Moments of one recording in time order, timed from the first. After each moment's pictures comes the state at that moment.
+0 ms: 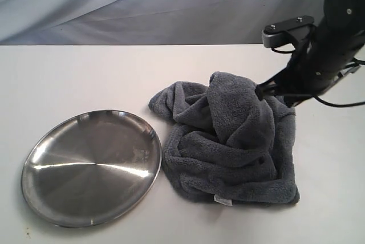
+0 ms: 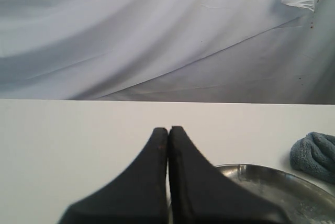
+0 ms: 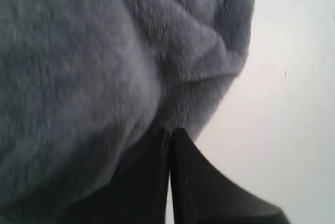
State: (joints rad) left arm -0.03 0.00 0.00 -0.04 0.14 0.01; right arm 0.31 1.74 -1.25 -0.11 0.87 0.05
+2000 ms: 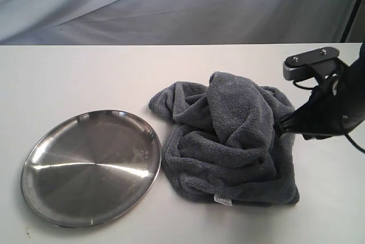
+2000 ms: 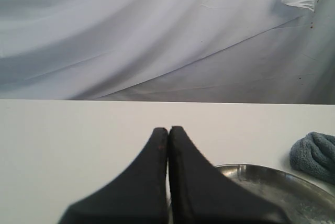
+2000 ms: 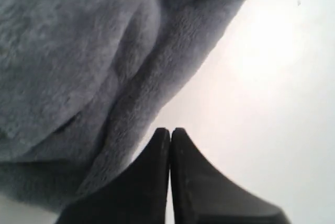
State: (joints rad) left arm -0.03 0.00 0.00 -0.04 0.14 0.01; right arm 0.29 1.55 -0.91 -0.10 0.70 0.08
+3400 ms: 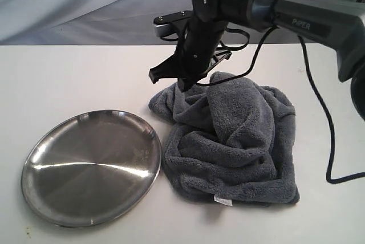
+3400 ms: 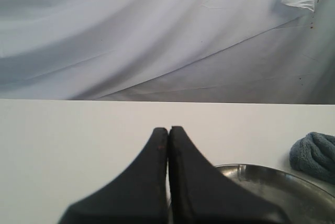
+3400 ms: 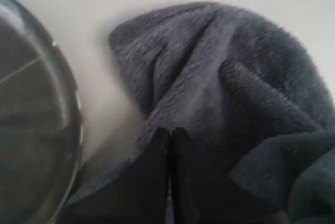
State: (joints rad) left arm -0.03 0.00 0.00 -0.04 0.14 0.01; right arm 0.56 2.26 -1.97 0.07 1.06 0.00
